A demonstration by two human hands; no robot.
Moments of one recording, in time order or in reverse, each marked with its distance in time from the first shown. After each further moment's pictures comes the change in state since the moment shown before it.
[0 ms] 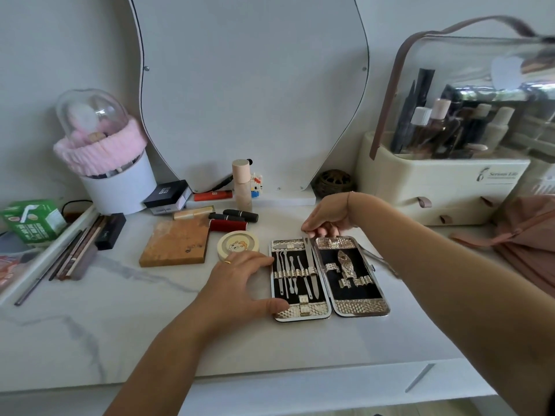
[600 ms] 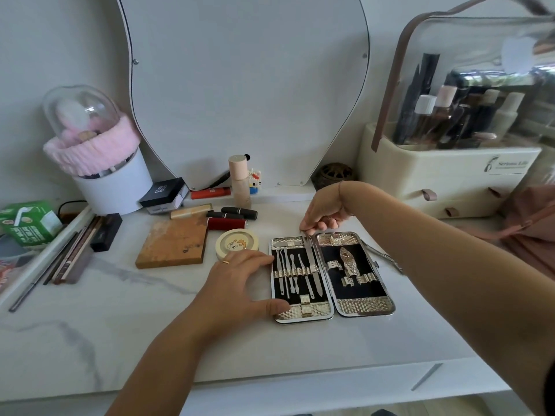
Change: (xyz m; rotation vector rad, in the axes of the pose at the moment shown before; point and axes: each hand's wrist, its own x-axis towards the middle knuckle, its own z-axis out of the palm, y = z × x) left_hand 0.000 0.001 -0.001 -0.031 0.009 0.003; right_hand 0.010 -0.014 -0.005 -0.049 -0.065 0.079
